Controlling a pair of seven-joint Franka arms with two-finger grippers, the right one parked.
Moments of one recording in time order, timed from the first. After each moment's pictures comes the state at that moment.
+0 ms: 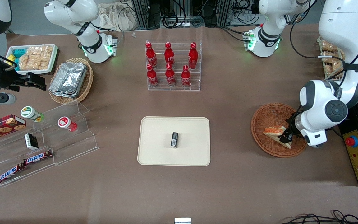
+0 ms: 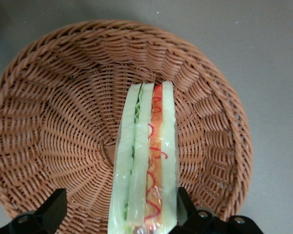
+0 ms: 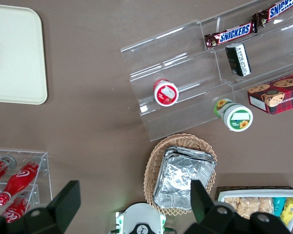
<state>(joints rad) 0.08 0.37 -0.12 -2.00 0.08 2.30 -1.13</state>
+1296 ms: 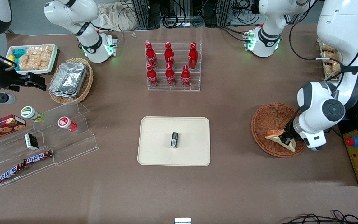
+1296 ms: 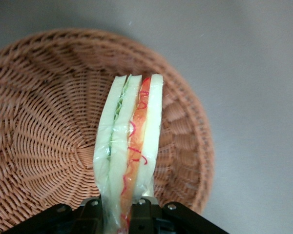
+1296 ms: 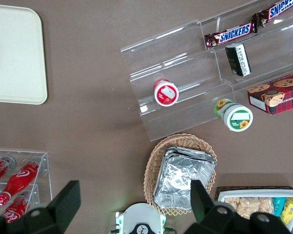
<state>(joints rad) 0.07 0.38 -0.13 -1.94 0.08 2.32 -1.17</state>
